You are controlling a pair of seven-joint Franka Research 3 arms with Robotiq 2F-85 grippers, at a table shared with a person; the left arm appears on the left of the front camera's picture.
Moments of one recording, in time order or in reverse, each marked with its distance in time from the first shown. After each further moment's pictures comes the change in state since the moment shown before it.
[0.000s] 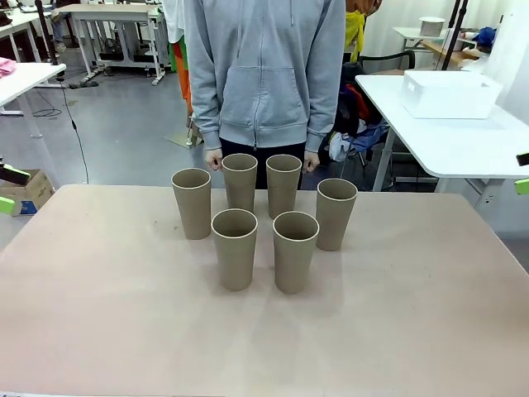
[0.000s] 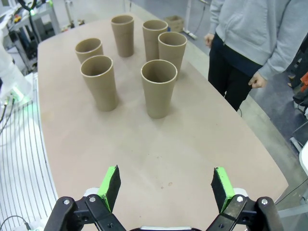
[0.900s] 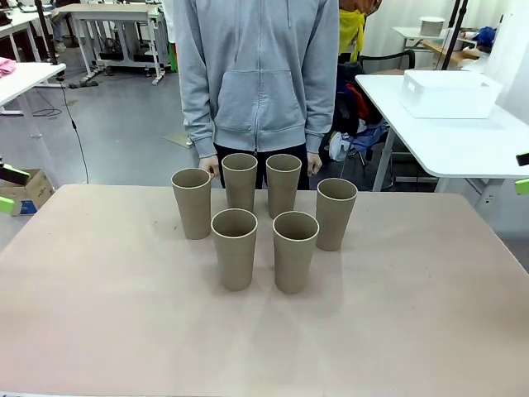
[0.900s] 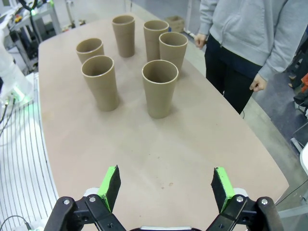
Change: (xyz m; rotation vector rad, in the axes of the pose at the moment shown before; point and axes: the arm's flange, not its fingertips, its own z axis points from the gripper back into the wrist) left arm 0.000 0.000 0.000 0.000 0.000 0.000; right arm 0.000 0.000 0.000 0.004 -0.001 0.000
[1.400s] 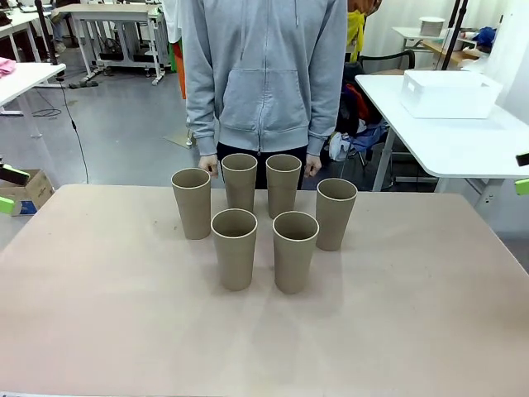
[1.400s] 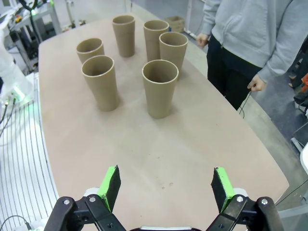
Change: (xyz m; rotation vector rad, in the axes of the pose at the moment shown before) left arm 0.000 0.000 0.000 0.000 0.001 0.000; right arm 0.000 0.000 0.000 0.001 0.003 -0.002
